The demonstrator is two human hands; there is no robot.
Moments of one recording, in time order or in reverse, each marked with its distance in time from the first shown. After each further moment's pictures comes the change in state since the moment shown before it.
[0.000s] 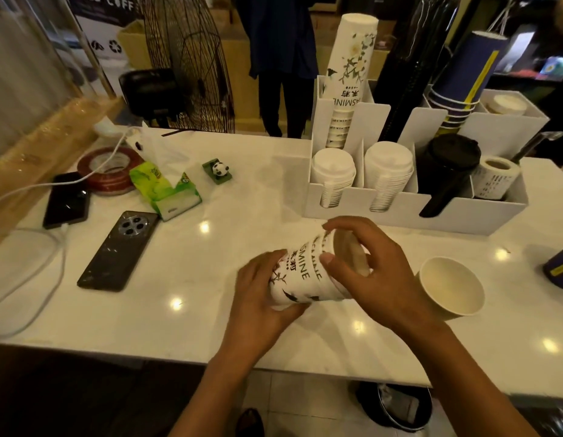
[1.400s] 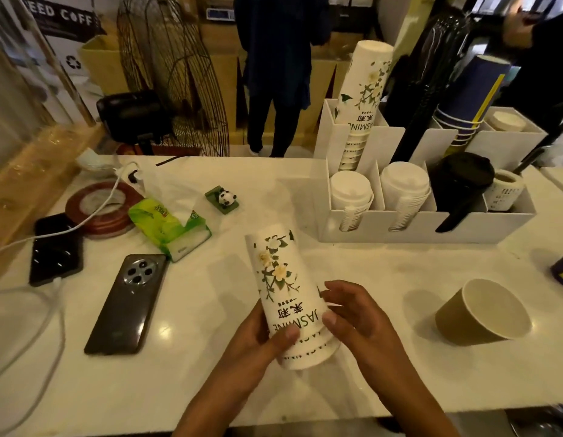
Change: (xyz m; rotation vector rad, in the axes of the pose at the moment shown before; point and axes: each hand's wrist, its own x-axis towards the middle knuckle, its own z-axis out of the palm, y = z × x) left_hand 0.026 -0.014 -0.082 -0.778 -0.481 -0.416; right_hand -0.016 -0.005 0.090 0.446 0.057 0.328
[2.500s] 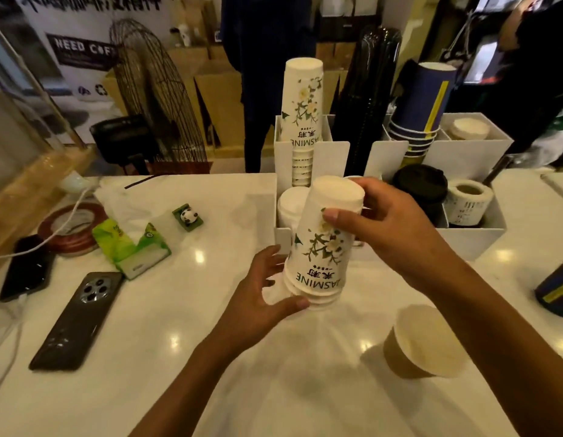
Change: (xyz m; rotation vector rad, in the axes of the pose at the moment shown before) left_hand 0.108 0.016 0.085 0.640 0.136 0.283; right_hand 0.105 -0.113 -0.149 -0.200 -0.080 -0.187
